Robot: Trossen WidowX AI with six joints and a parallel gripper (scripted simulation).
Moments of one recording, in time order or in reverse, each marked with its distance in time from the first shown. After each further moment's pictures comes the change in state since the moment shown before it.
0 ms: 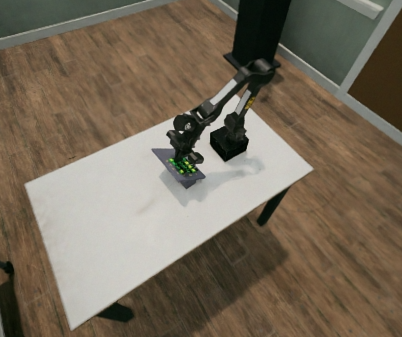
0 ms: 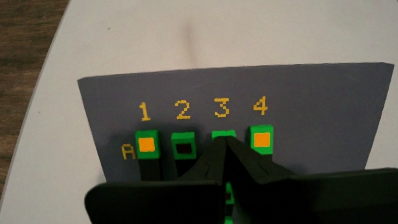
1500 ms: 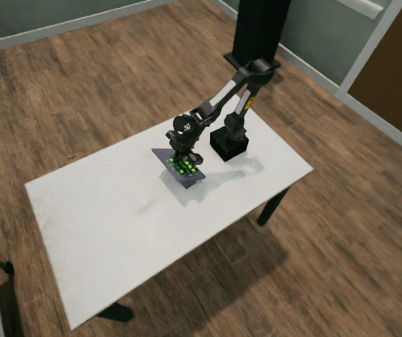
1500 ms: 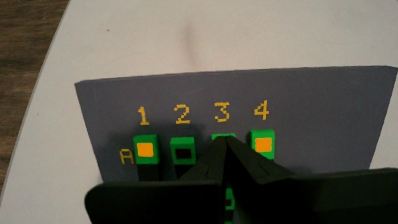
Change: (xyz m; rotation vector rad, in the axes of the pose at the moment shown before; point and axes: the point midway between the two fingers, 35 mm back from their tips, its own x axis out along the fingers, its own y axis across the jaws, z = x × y) arm 0.004 0.000 0.001 0.000 -0.004 0.000
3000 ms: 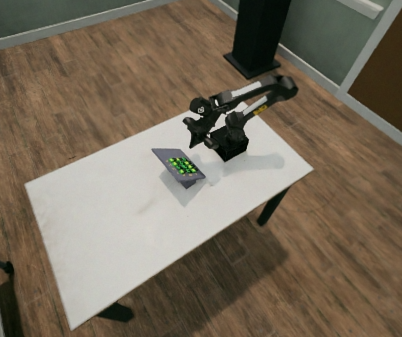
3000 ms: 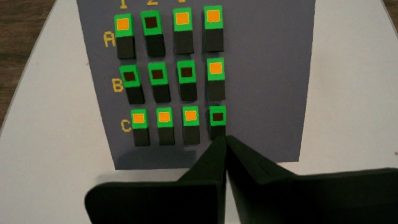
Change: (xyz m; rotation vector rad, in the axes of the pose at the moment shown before) arm -0.058 -0.023 -0.081 0.007 -0.020 -0.008
